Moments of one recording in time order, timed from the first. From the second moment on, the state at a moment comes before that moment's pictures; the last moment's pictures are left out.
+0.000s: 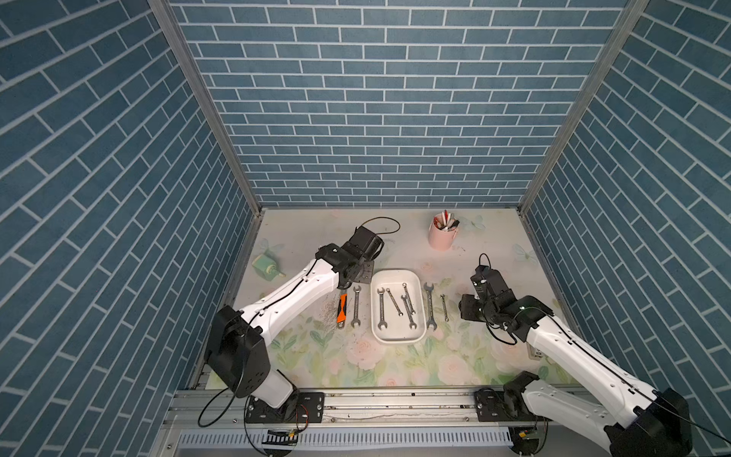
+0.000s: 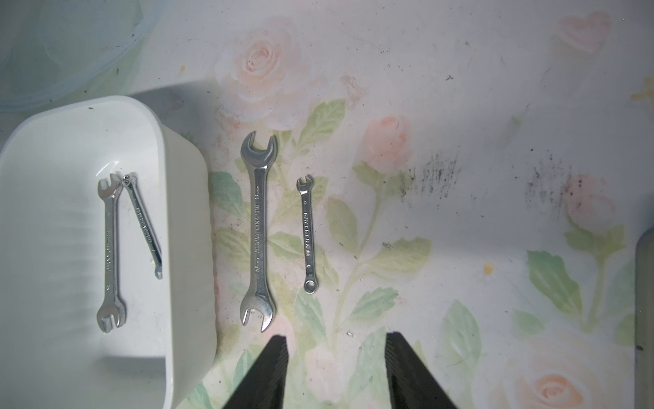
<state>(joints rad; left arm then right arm) -0.67 1.54 1.33 -0.86 -0.28 -0.41 0.57 1.00 0.74 -0.76 0.13 0.55</state>
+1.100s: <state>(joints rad) -0.87 2.06 1.44 -0.66 -0.23 -0.76 0.57 1.01 0.74 -0.74 0.10 0.55</state>
